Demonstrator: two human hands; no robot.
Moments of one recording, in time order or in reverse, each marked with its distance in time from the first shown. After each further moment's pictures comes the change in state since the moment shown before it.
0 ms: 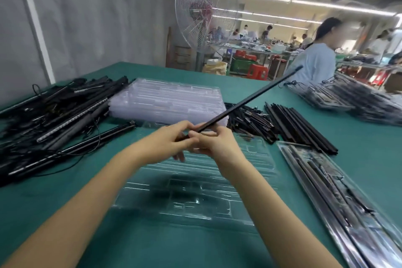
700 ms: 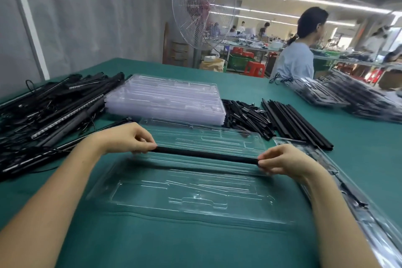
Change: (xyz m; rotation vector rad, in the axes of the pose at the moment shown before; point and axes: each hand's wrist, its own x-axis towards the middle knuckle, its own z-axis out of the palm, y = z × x) left_hand -0.011 -0.069 -0.049 0.103 -0.119 -0.208; right_hand -0.027 0.010 -0.160 -0.385 0.053 0.368
